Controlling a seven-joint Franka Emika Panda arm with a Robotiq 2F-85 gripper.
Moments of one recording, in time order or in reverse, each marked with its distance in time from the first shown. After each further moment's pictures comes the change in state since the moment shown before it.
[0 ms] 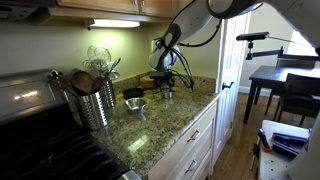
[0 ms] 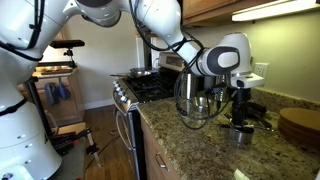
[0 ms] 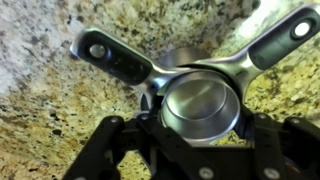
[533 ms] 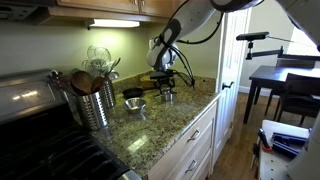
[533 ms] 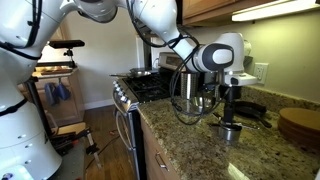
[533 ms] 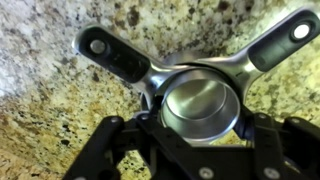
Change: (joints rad) arm 0.015 -0.047 0.023 -0.047 0.000 -0.092 -0.101
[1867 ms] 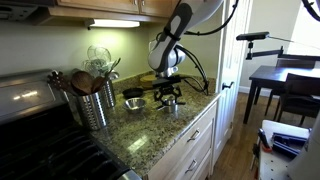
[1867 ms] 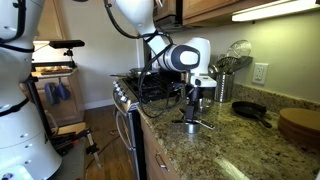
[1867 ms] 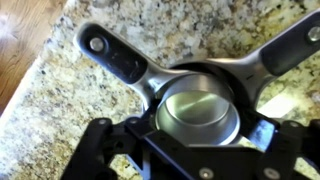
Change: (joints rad) arm 0.087 -0.244 0.059 -0.413 -0.001 0.032 -0.031
